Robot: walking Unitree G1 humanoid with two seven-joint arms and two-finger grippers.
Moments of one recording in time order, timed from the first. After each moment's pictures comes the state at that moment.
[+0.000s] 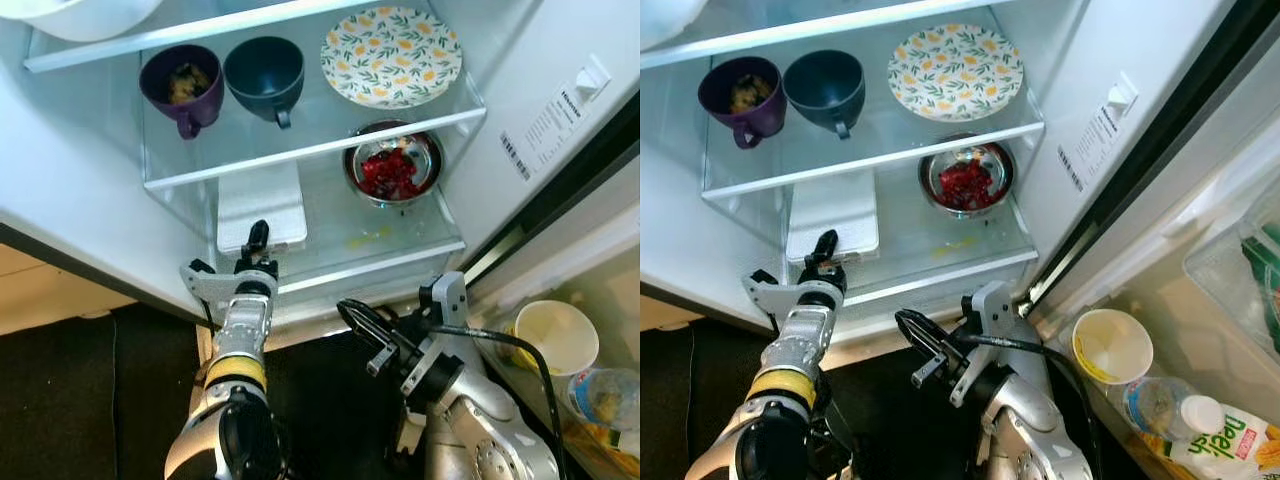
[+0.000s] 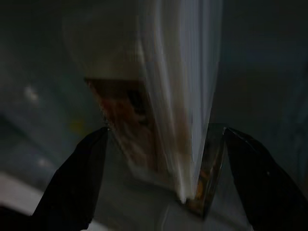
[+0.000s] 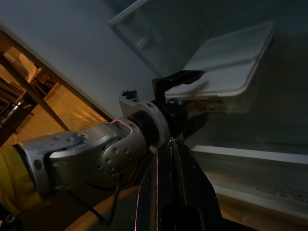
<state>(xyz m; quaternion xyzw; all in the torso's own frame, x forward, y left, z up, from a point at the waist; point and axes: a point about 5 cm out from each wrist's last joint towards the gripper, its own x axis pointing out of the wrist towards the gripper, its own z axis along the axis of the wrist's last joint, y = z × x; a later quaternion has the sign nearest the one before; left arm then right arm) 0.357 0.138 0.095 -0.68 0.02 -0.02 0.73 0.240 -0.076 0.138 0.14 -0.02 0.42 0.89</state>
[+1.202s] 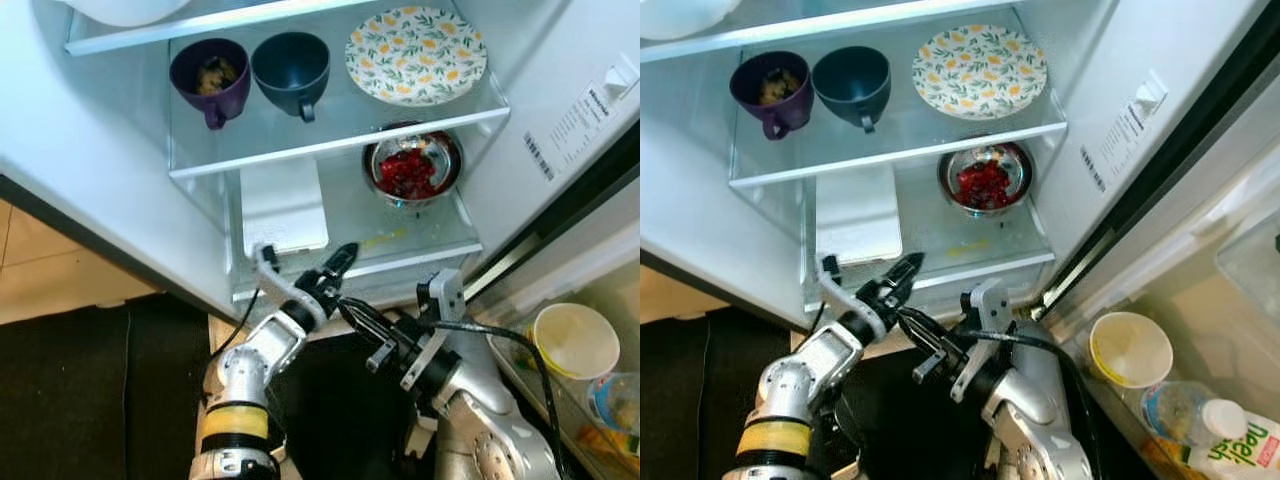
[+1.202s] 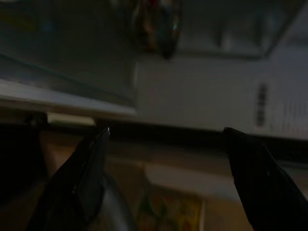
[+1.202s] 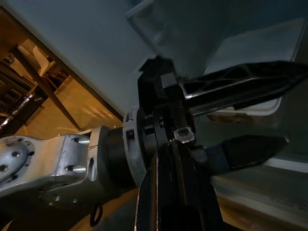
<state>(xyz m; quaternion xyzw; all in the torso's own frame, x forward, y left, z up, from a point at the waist) 0.306 0.063 0.125 -0.54 0.16 -0.31 0.77 0.247 -0.075 0.139 0.14 -0.03 0.43 0.89</state>
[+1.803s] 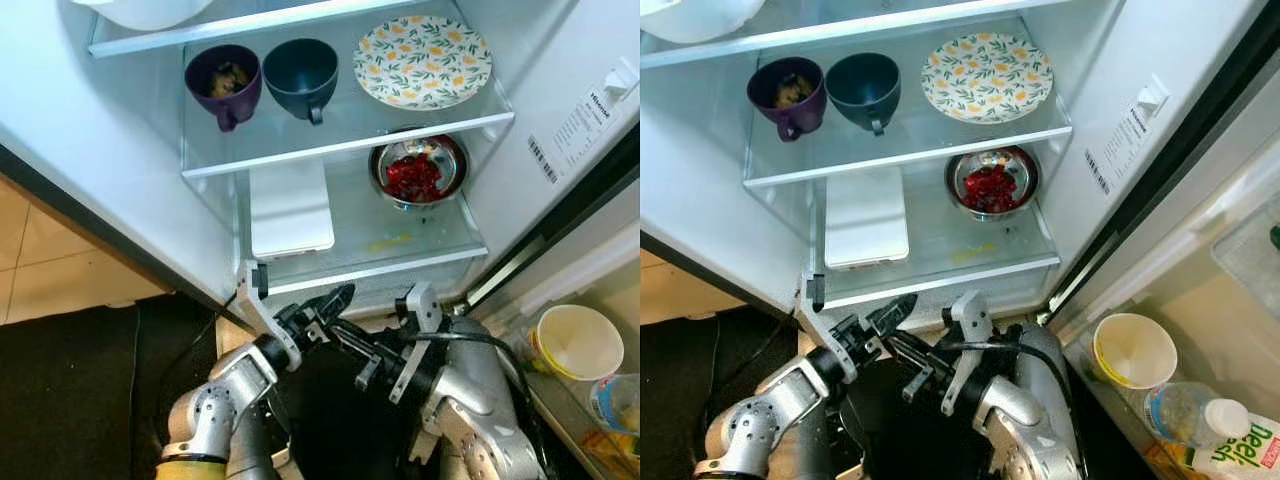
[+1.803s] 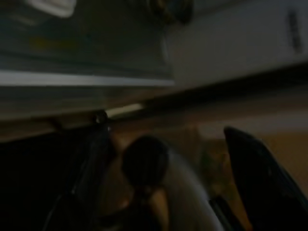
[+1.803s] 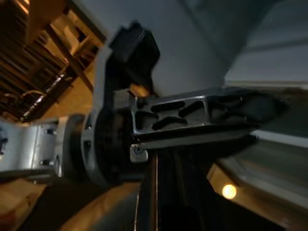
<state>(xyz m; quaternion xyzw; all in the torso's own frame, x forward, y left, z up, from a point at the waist) 0.263 0.106 0.104 -0.36 0.16 -0.38 0.84 0.255 -0.071 0.112 0.14 0.02 0.43 0.89</state>
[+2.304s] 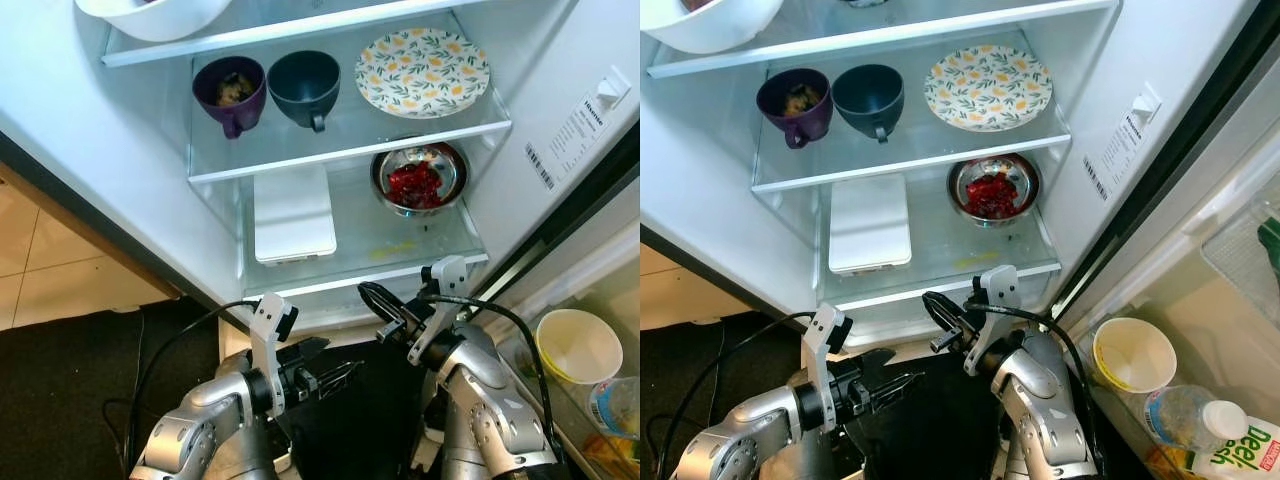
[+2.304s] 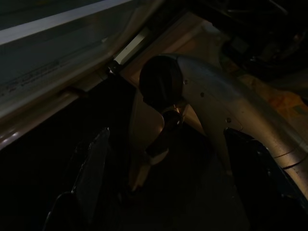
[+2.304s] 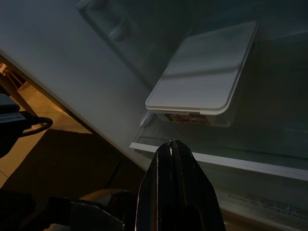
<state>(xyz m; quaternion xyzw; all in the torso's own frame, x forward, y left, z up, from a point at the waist) 0.239 0.119 0.082 -0.15 0.19 -0.45 0.86 0.284 -0.094 0.120 0.11 0.00 0.35 0.93</state>
